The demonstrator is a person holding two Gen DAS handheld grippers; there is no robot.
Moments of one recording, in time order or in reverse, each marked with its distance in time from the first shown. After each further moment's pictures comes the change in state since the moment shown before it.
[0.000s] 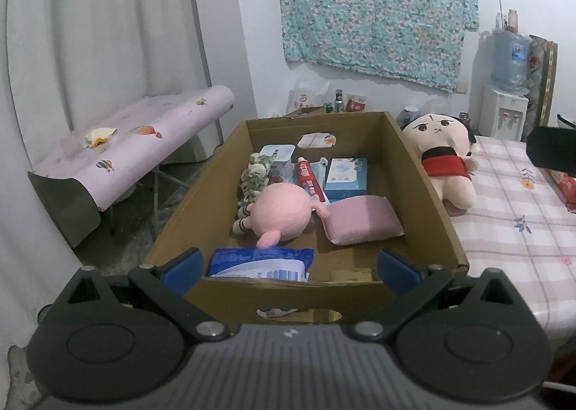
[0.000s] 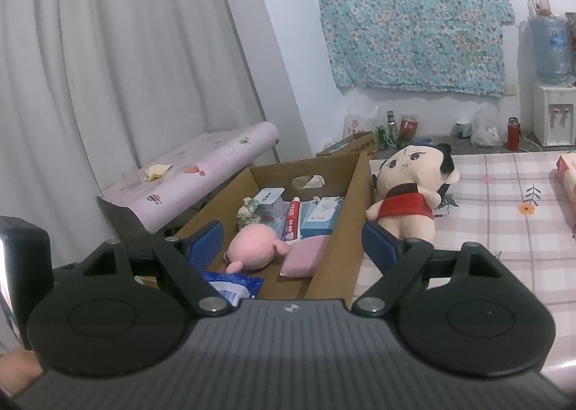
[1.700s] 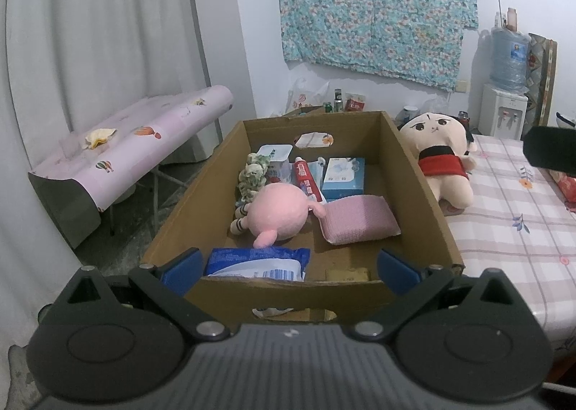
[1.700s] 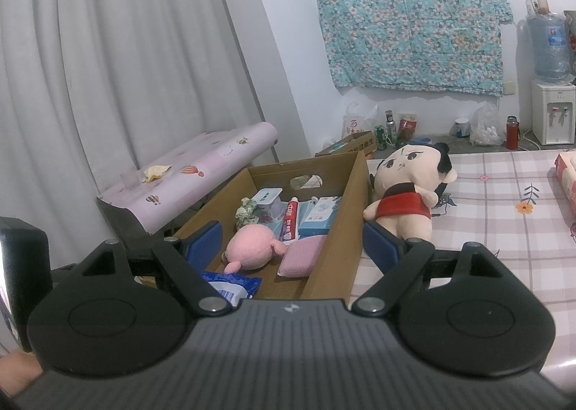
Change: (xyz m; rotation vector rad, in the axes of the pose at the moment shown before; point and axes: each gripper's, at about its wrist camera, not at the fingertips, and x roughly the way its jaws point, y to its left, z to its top) left arm 0.000 -0.002 0.003 0.004 0.008 0.000; right arm 0.000 -0.003 0.001 0.009 0.001 -0.004
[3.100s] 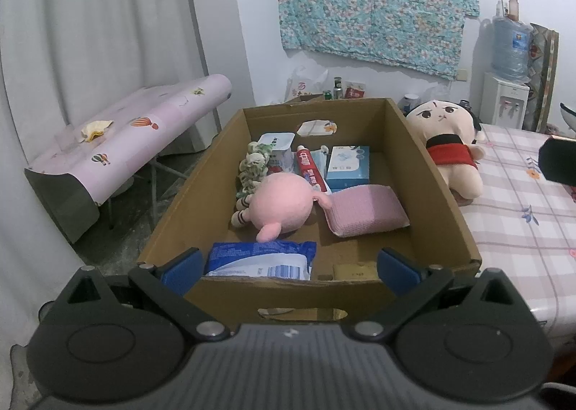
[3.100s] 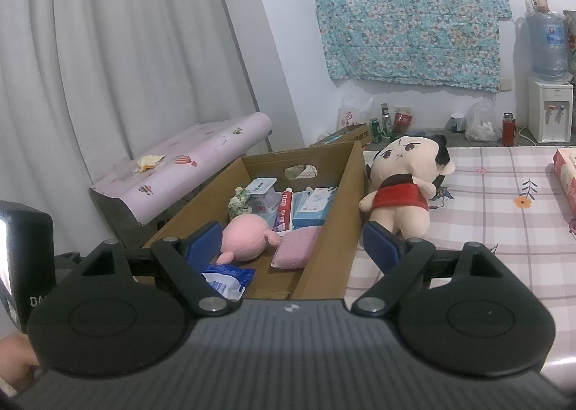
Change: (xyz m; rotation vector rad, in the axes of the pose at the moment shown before) left arm 0.020 0.002 0.001 0.014 0.032 -0.004; right arm 0.018 -0.001 -0.008 -0.011 0.024 -0.025
